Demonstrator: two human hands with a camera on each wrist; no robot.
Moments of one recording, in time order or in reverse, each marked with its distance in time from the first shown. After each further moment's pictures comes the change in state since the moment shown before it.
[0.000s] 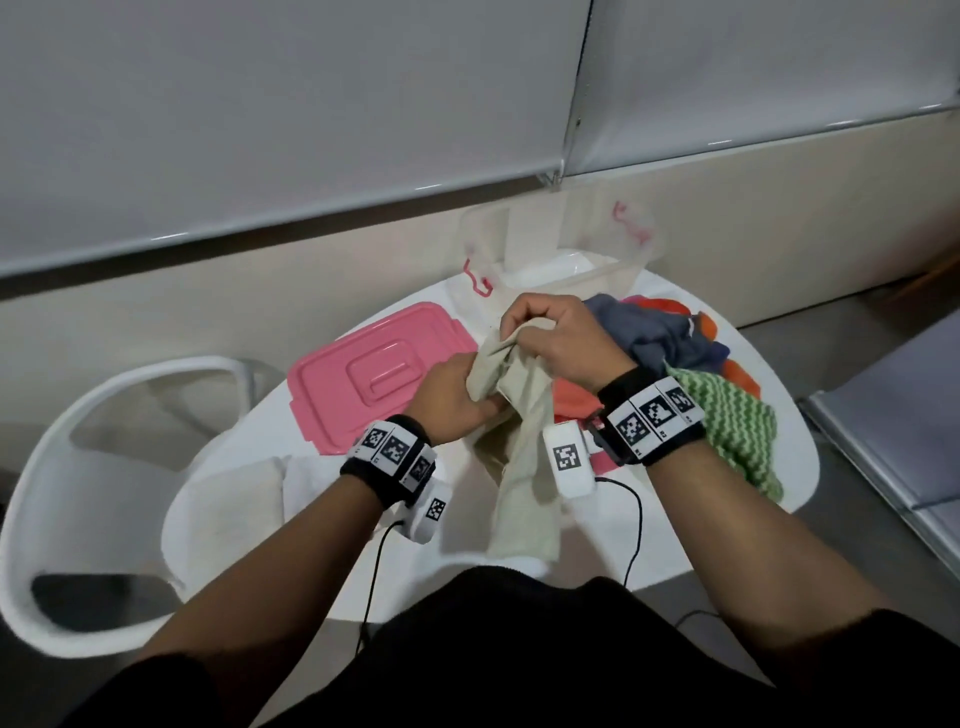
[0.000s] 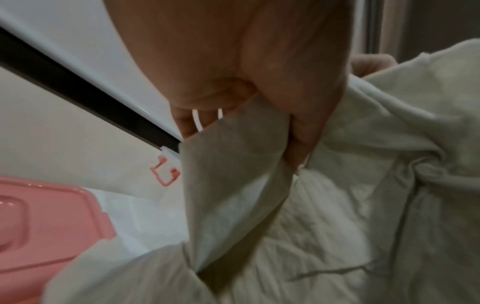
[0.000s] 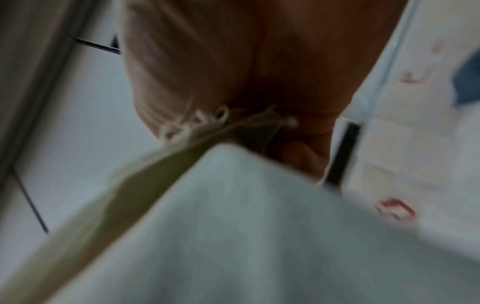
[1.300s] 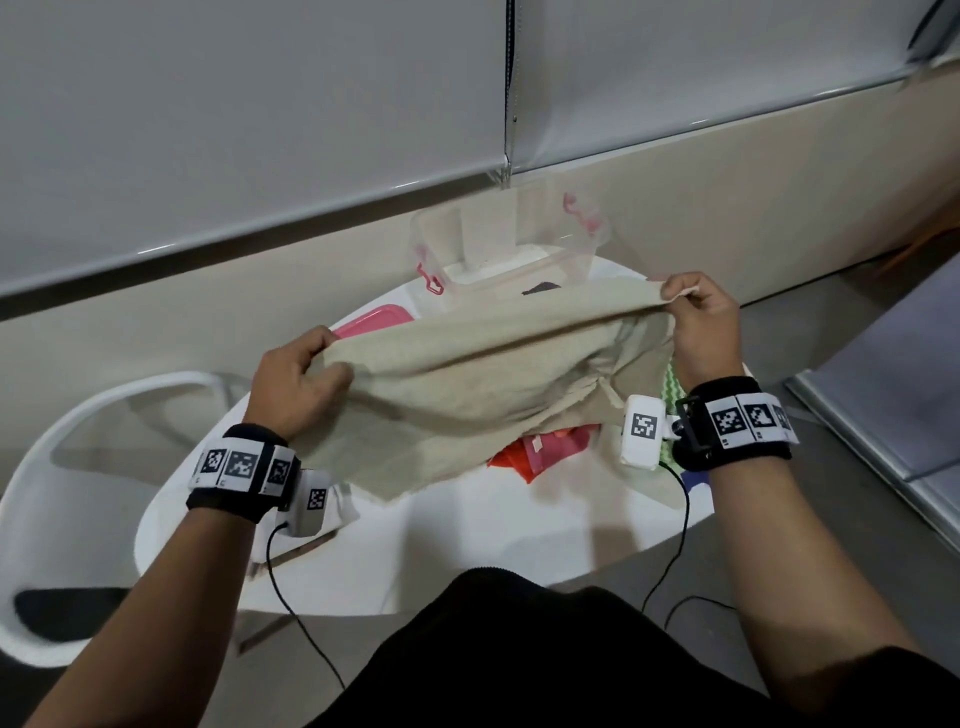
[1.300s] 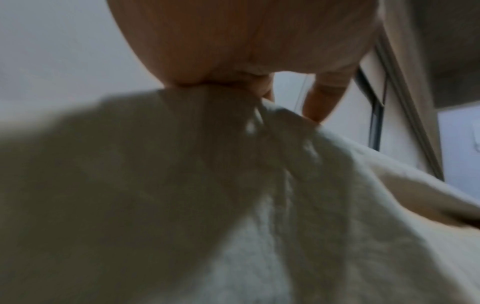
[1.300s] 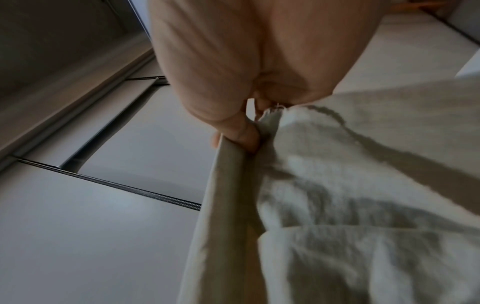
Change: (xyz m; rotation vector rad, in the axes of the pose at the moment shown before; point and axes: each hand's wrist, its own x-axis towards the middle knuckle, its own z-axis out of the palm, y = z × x) left_hand -0.053 0.025 -0.070 0.052 0.348 -0.149; right_hand -0.073 0.084 -0.159 0.277 0.736 -0.052
